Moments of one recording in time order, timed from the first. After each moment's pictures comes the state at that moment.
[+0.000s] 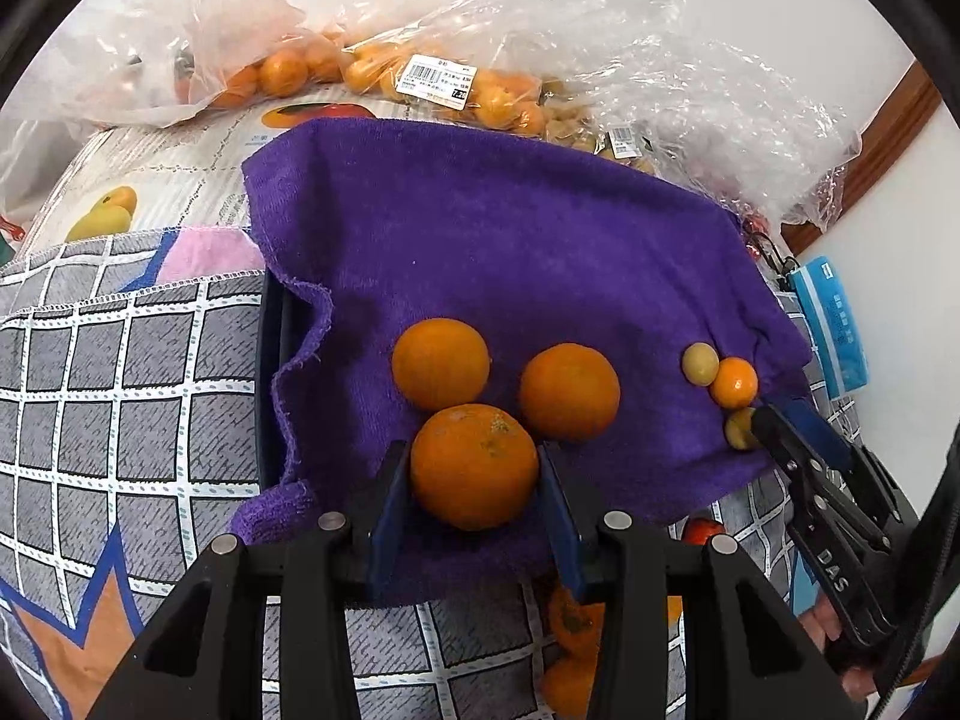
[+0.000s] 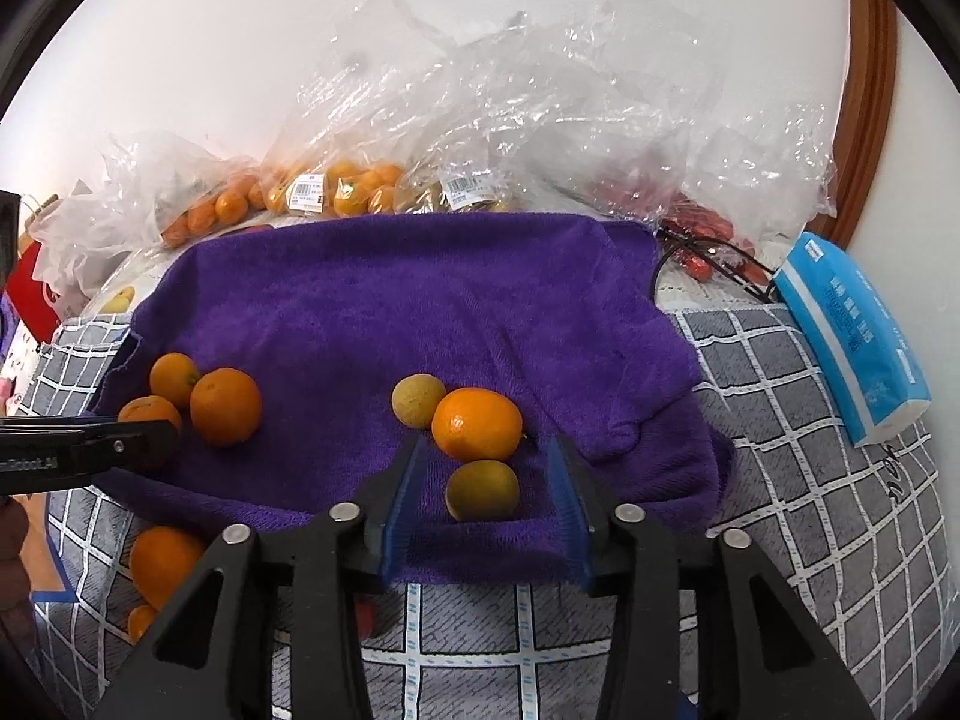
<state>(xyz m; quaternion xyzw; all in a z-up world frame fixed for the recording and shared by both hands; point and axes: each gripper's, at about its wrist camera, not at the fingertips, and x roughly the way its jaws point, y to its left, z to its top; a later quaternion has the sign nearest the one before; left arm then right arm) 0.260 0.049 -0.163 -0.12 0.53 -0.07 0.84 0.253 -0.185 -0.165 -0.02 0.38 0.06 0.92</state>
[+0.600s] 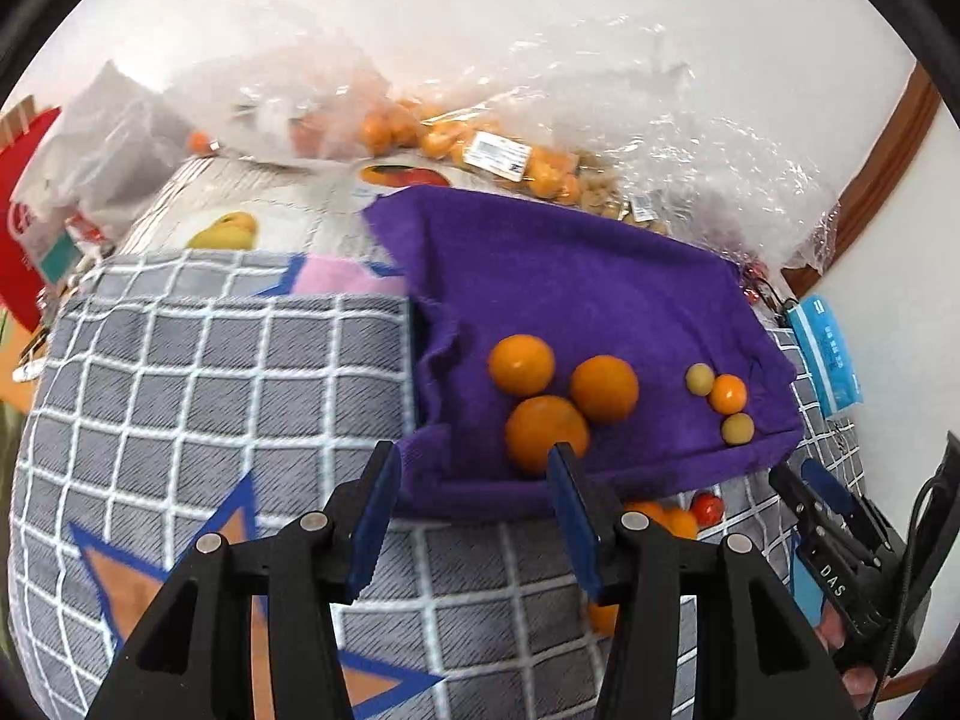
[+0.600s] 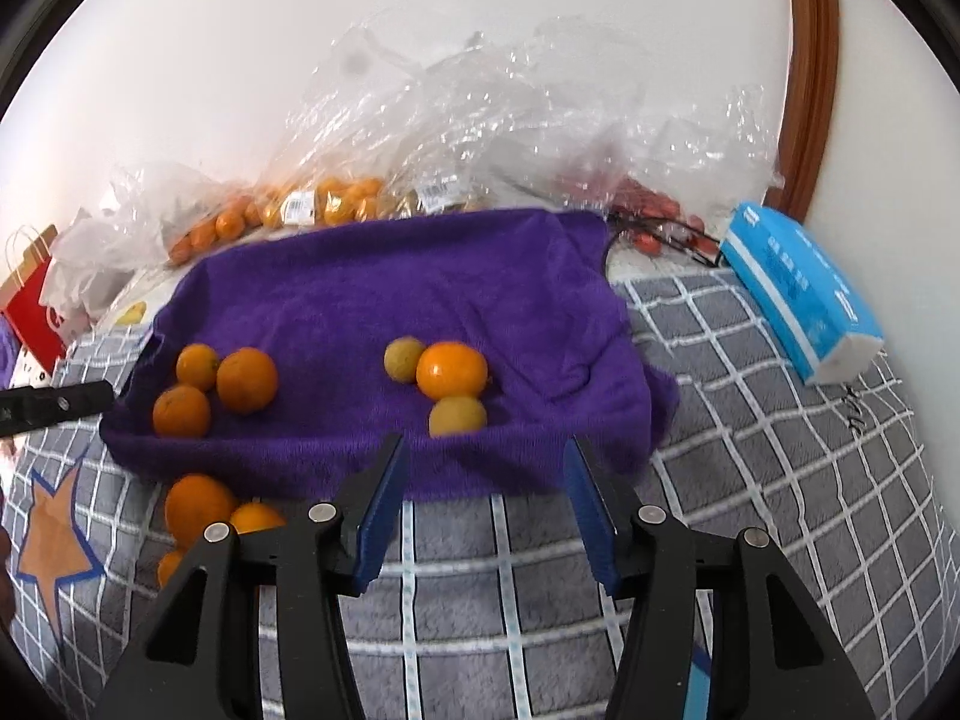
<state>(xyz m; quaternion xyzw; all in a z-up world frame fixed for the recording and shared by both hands) 0.204 0.094 -0.124 -0.12 0.47 -0.03 0.87 0.209 -0.201 -0.159 0.00 0.39 0.05 0.92</state>
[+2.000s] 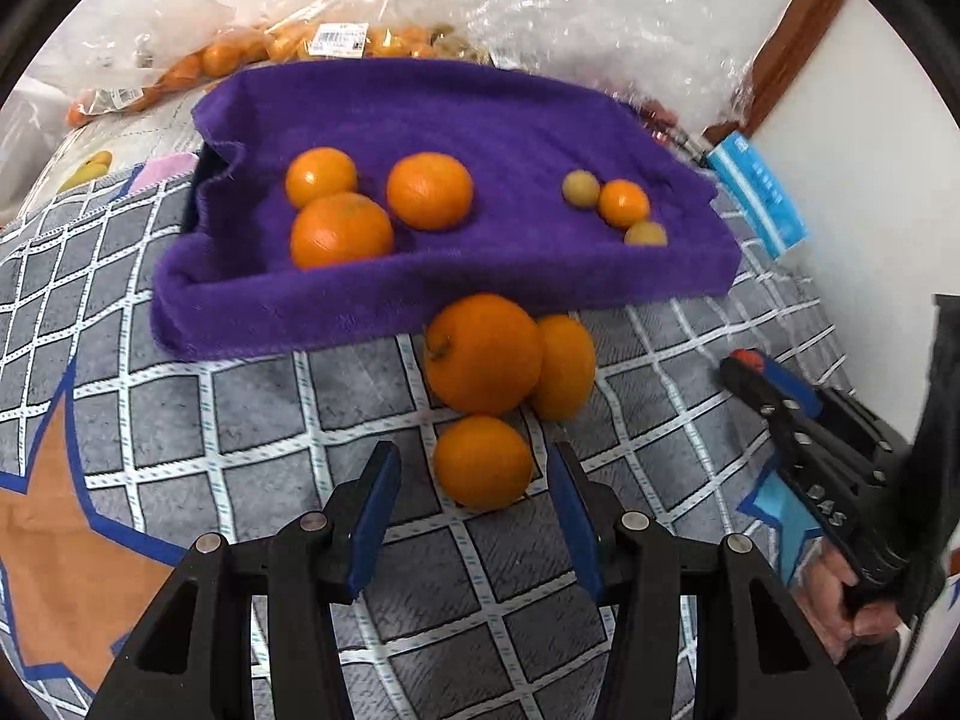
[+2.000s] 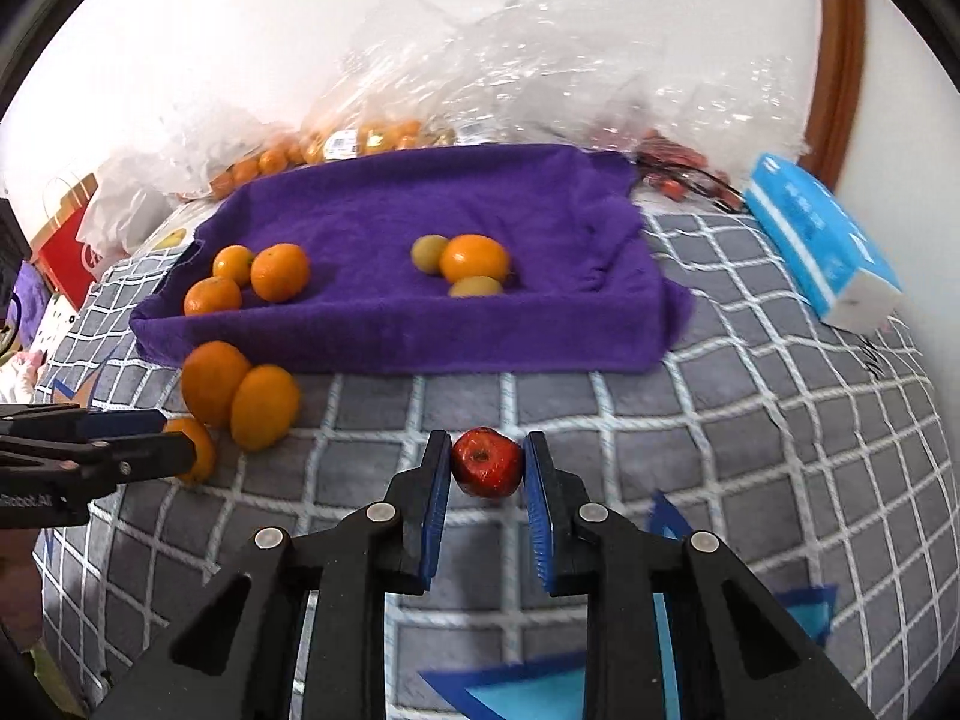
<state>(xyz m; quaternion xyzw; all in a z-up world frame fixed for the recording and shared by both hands) 0.171 0.002 -0.174 -0.06 0.53 -0.13 0.84 0.171 -0.221 -0.181 -0.01 0.41 0.09 0.91</state>
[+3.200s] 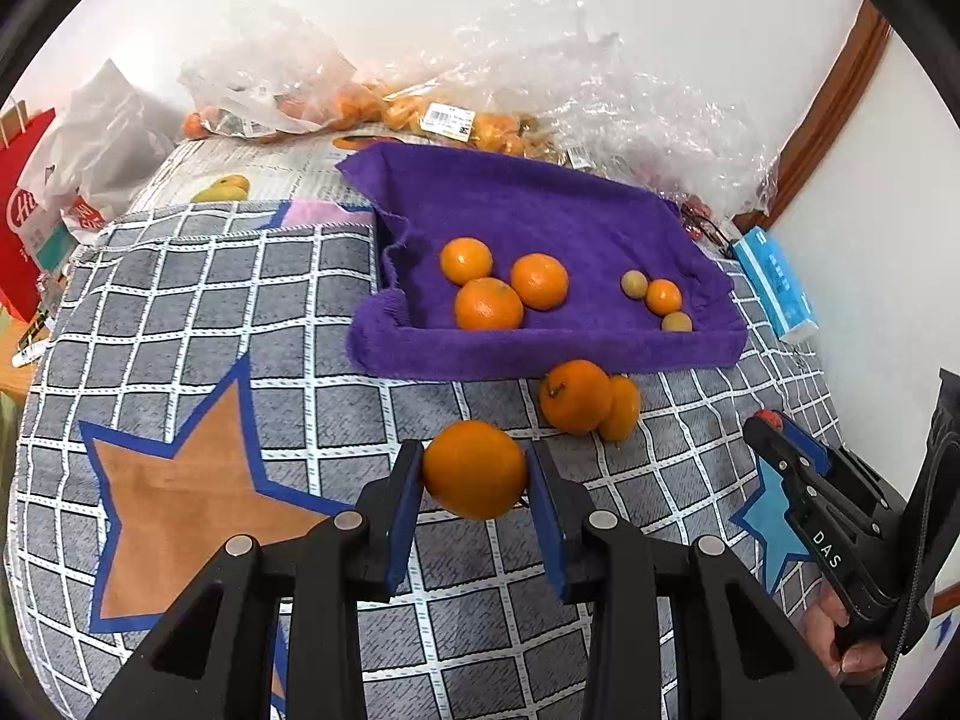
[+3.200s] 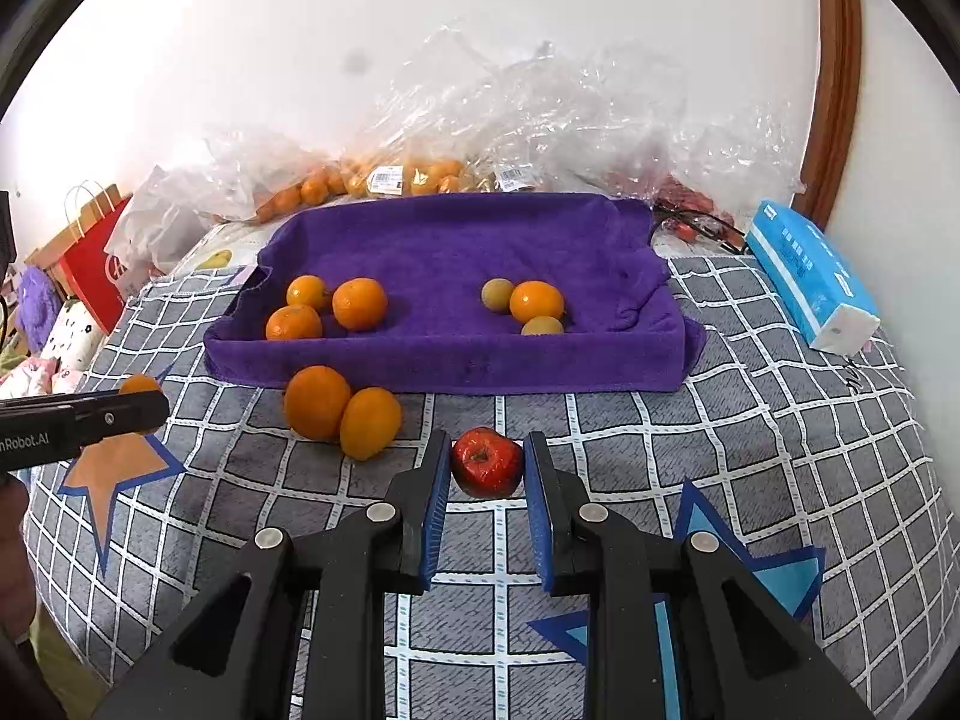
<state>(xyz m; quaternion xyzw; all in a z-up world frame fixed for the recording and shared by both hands) 0.130 0.073 -0.116 -0.10 0.47 -0.07 0.87 0.138 -0.181 -0.137 -0.01 0.38 0.10 0.92</state>
